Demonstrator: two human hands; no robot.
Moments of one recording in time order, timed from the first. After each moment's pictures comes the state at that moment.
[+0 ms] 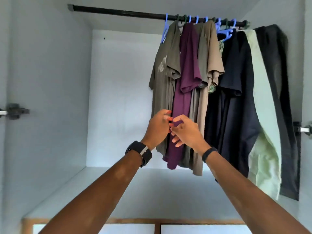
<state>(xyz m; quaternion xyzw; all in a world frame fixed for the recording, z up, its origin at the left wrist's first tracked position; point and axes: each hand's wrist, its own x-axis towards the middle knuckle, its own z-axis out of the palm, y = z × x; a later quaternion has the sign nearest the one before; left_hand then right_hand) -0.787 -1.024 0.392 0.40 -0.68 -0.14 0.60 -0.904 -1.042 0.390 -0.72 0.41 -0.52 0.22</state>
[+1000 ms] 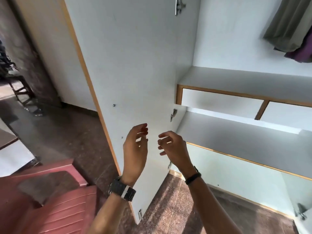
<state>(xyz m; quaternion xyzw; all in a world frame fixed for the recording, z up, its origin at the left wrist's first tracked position) -0.539 -0.454 0.084 0.66 -0.38 -0.02 0.65 -0.627 -0.544 0.078 -0.70 0.36 -0.31 0.54</state>
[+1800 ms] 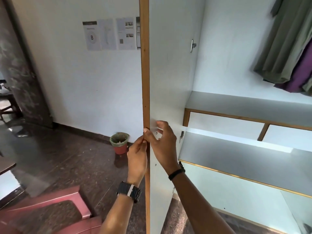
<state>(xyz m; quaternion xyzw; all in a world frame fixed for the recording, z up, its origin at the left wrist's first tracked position) -0.411 -0.418 0.120 0.60 -0.31 -0.15 0.72 -0.465 -0.479 0.145 -0.73 0.30 -0.50 0.34</state>
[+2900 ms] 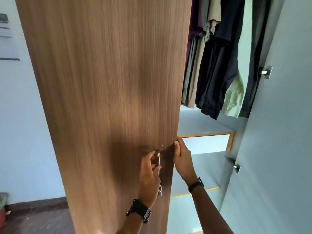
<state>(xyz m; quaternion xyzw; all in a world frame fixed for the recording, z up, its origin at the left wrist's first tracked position) -0.713 -0.758 0.088 0.49 -0.61 -0.14 0.61 -0.827 -0.802 0.131 -0.65 0.50 -0.55 0.18</state>
